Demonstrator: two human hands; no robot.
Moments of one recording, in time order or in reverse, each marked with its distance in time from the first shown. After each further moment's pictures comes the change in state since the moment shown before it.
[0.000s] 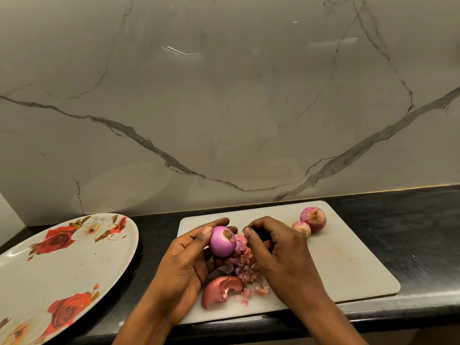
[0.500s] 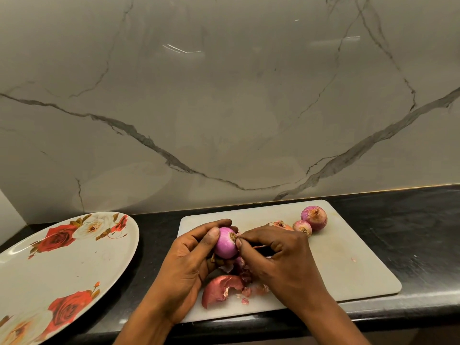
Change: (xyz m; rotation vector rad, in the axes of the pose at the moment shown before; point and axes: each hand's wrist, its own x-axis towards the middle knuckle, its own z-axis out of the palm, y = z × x) left_hand 0.001 -0.004 0.001 0.083 0.006 0.043; right_hand -0.004 -0.001 -0.002 0.082 -0.048 -0.112
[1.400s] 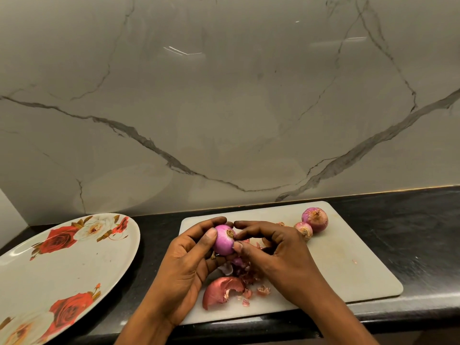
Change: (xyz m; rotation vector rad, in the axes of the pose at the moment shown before) left_hand -0.001 0.003 -0.001 -0.085 -0.002 0.005; right_hand 0.008 0.002 -0.004 0.248 -0.091 0.203
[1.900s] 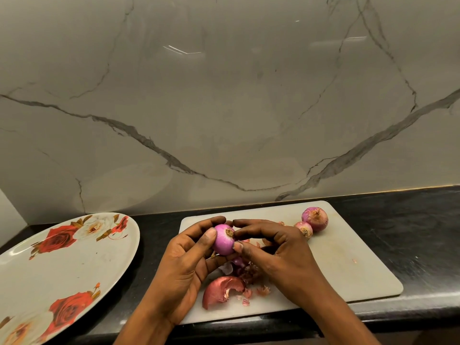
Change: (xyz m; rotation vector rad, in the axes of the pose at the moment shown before) left_hand -0.001 0.001 -0.001 -0.033 -0.001 -0.020; right_hand 0.000 0.001 -0.002 0.037 -0.010 -0.027
